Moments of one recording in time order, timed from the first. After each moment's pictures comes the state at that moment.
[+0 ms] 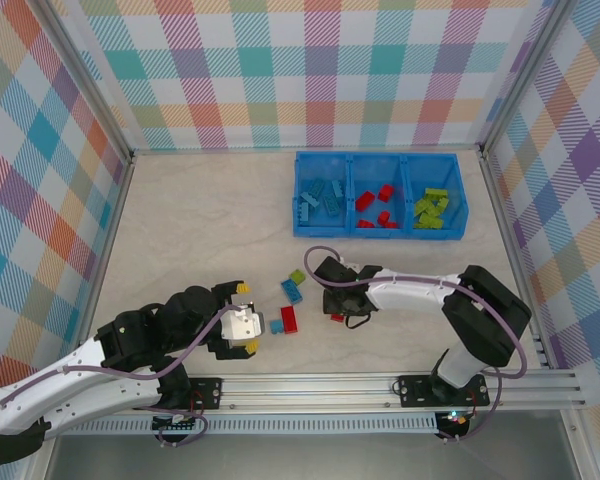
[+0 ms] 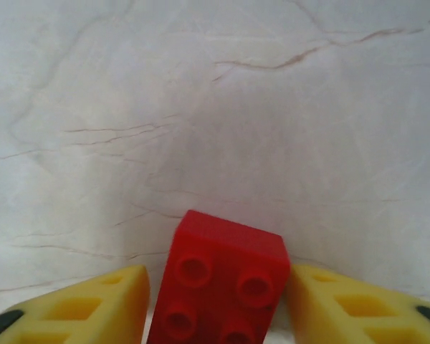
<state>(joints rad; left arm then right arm) -1.06 0.58 0.72 -0.83 -0.09 0.55 0.92 1.59 0.82 -0.53 0.18 0.90</state>
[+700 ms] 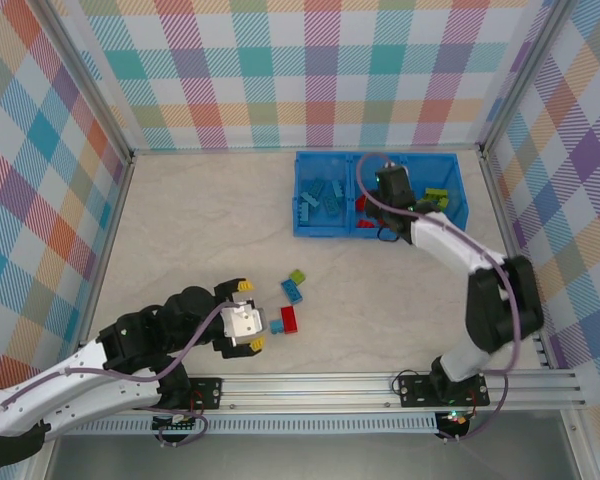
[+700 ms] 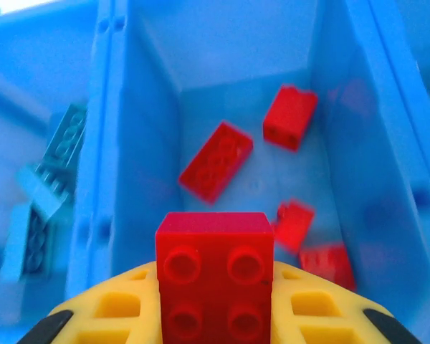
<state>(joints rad) -1.05 0.58 0.68 -0.74 -0.07 0.49 0.36 1.65 1.19 -0.28 0.20 0.42</state>
